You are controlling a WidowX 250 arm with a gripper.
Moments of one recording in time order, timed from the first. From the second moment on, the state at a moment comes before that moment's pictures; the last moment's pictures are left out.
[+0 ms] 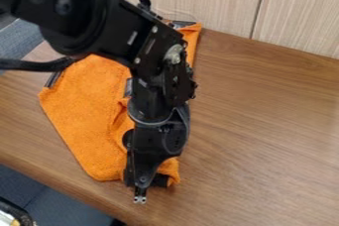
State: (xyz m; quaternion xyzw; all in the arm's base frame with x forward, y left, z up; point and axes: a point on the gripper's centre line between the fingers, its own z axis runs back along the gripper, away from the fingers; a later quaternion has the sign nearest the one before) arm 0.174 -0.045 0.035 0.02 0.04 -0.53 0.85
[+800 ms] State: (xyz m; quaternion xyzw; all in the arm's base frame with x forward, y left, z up) arm 0.202 -0.036 0.092 -0.02 0.00 -0.48 0.88
